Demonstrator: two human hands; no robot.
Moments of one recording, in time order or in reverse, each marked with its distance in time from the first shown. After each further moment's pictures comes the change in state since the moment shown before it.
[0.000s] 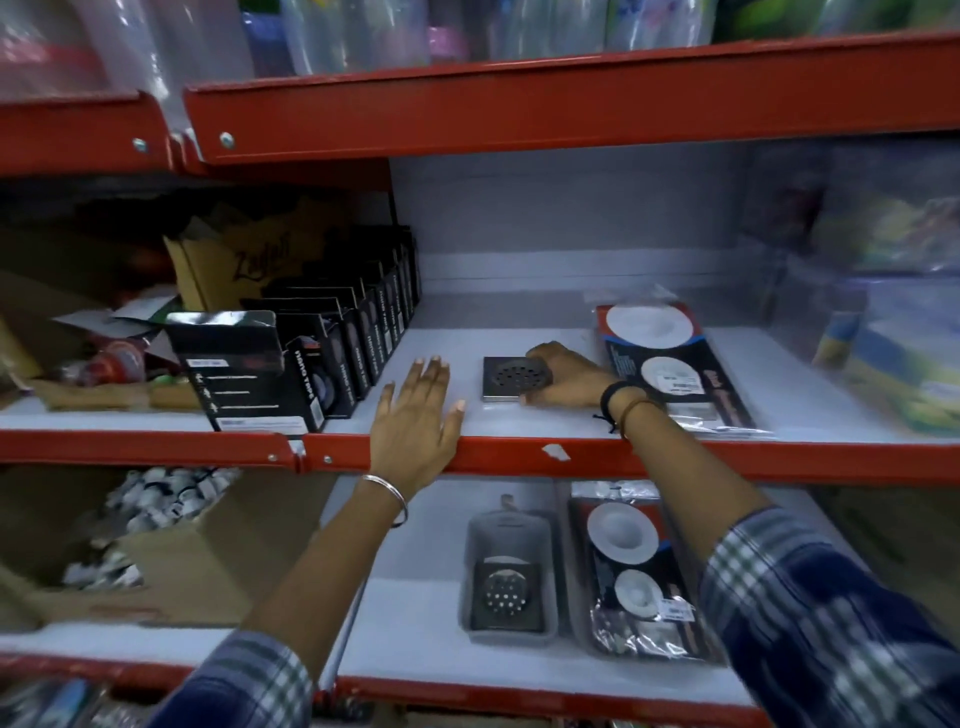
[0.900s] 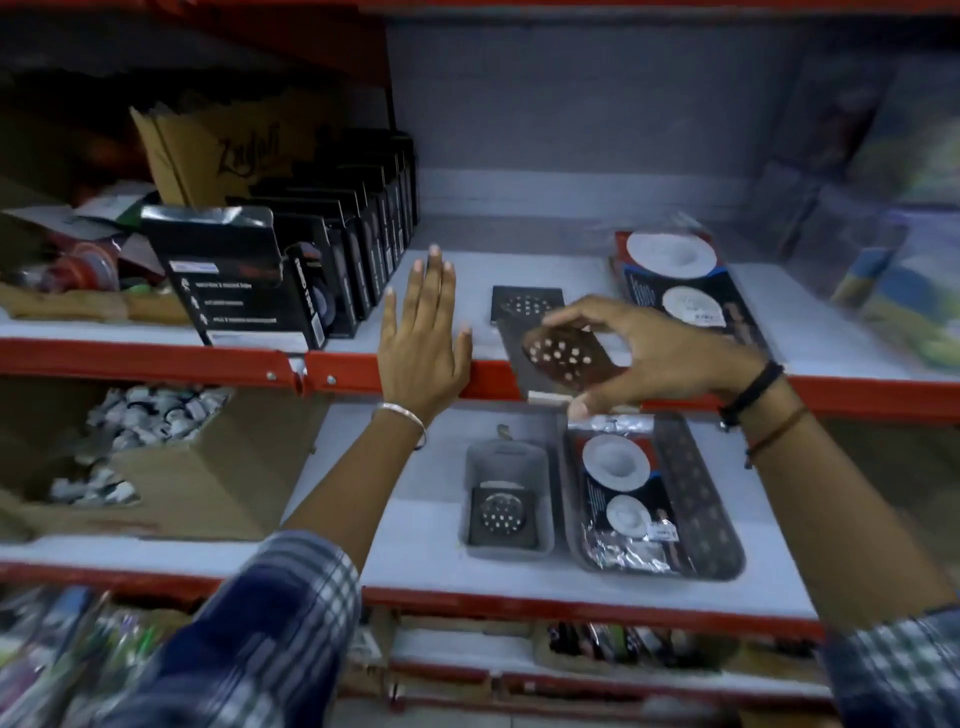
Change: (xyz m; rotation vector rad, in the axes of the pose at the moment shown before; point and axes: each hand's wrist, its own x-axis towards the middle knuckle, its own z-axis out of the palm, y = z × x) left_hand 0.001 -0.002 0.008 0.035 0.298 0.025; right_hand -0.112 -0.034 -0.019 0.124 -0.125 -0.225
